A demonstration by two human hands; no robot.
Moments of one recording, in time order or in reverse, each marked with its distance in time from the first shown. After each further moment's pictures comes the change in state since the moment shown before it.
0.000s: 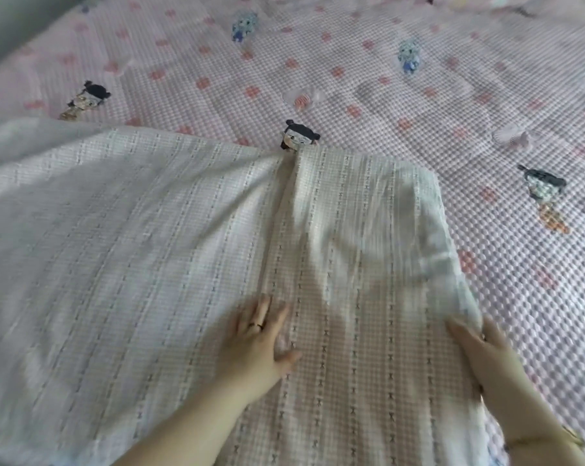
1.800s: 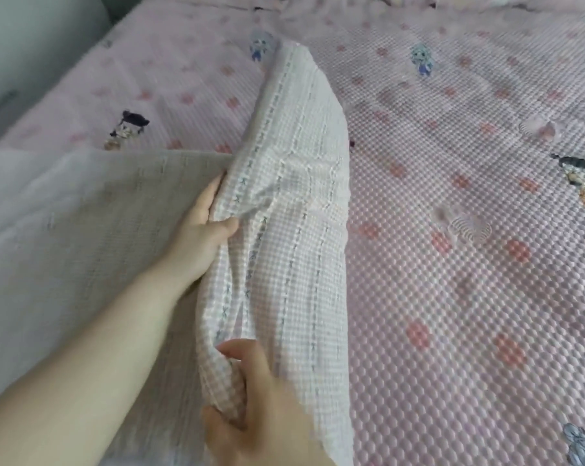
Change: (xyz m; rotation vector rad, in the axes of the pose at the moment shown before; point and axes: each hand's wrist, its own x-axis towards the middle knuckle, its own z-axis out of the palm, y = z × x) left_hand -0.003 -0.103 -0.190 -1.018 0.381 0.206; right_hand -0.179 -0.002 0.259 -0.325 -0.601 -0.564
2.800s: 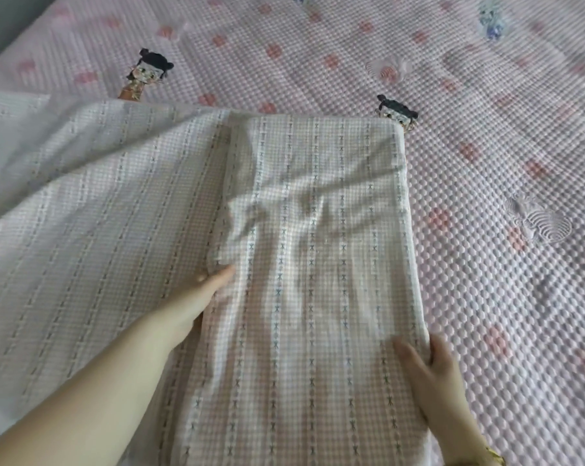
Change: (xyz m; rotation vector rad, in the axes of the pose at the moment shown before) left_hand -0.004 -0.147 -0.089 -0.068 -0.070 -0.648; right_hand 0.044 0.104 -0.034 0.180 0.573 0.561
